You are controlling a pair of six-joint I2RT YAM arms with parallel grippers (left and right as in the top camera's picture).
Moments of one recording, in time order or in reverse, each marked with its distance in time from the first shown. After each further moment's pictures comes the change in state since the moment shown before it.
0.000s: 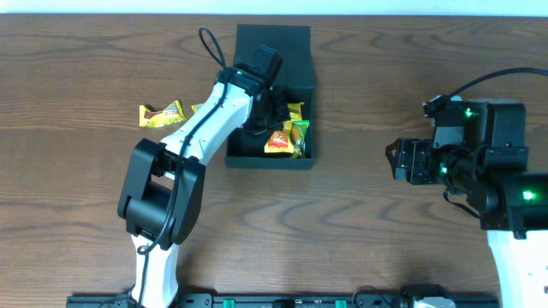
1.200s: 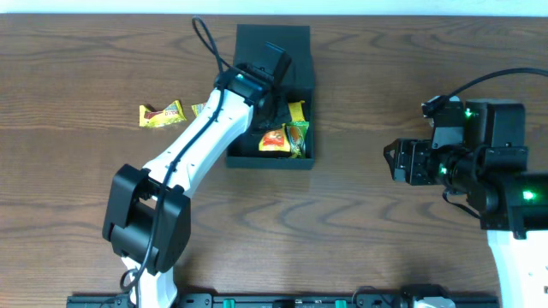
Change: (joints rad) left arm -0.065 -0.147 -0.003 -0.074 -0.175 -0.022; right arm 0.000 0.000 0.000 -0.002 -0.026 0.000
